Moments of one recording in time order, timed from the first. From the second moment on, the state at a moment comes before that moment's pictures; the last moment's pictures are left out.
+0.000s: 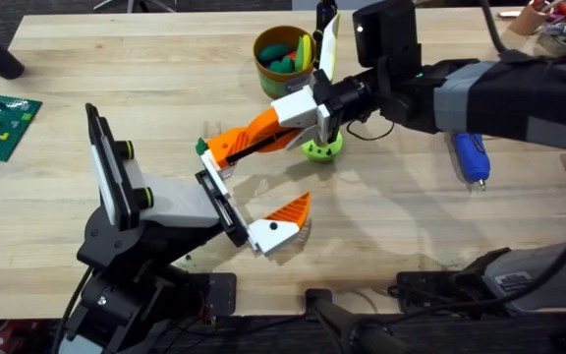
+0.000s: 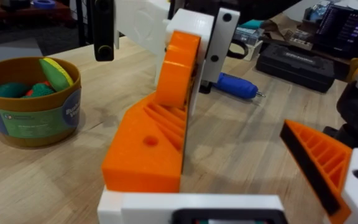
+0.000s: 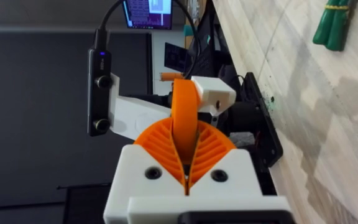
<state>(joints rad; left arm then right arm) -0.39 0.00 0.01 -0.05 0.63 -0.13 0.50 1.64 0.92 0.12 -1.37 0.90</state>
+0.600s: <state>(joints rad) -0.39 0.00 0.01 -0.05 0.61 -0.14 0.37 1.65 0.92 0.13 -1.47 0.89</state>
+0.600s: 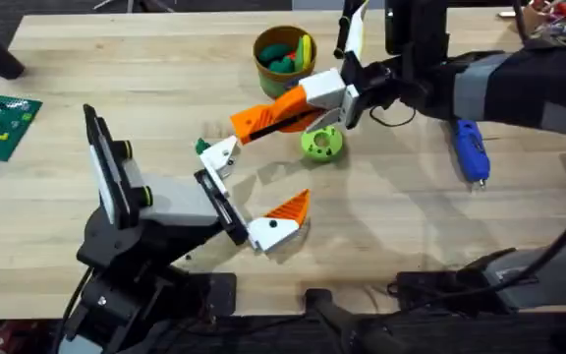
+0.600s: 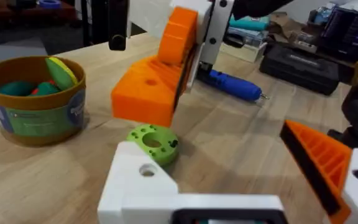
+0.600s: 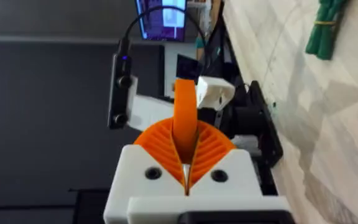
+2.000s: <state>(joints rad) -0.38 0.00 0.01 -0.05 0.55 -0.14 0.47 1.70 0.91 -0.03 -1.42 0.71</state>
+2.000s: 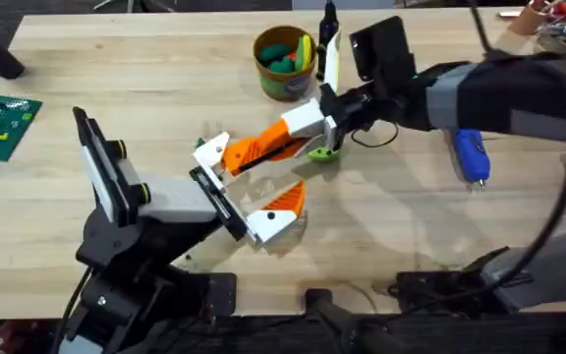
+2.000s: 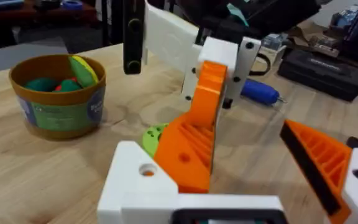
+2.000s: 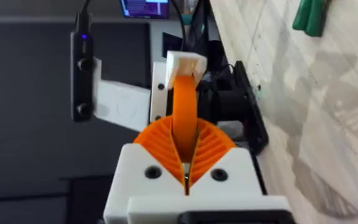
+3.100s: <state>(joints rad) -0.38 0.00 0.01 -0.06 0.64 -0.20 0.52 1.78 0.92 0.14 -1.38 0.94</state>
